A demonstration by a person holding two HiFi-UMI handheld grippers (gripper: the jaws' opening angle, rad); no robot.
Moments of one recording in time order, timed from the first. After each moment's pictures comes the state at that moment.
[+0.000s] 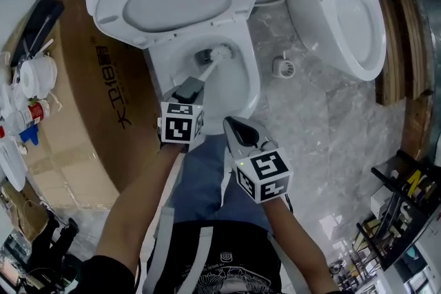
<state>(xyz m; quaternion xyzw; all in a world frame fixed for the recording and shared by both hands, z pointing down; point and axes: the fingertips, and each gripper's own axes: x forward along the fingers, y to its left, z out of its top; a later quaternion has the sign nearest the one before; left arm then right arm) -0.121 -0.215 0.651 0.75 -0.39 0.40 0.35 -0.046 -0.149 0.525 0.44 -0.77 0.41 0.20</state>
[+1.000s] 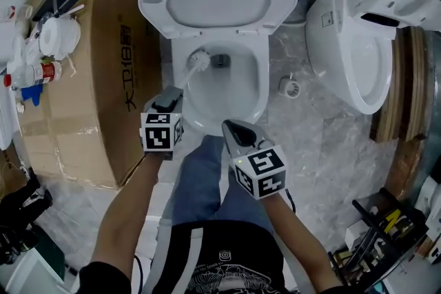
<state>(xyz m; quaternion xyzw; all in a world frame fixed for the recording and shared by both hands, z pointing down) -0.226 -0.183 0.623 0.68 -0.51 0.38 0.37 -0.076 -0.141 0.521 0.33 -0.82 0.40 0.25</state>
